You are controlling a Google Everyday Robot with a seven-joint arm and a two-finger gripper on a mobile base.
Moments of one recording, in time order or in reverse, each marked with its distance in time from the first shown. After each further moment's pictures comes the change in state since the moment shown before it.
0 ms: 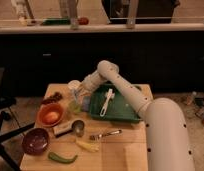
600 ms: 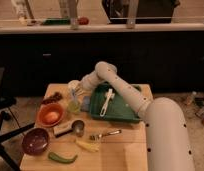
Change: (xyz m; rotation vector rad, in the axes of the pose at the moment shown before) arm -0.004 -0.014 0.005 0.044 0.006 -0.005
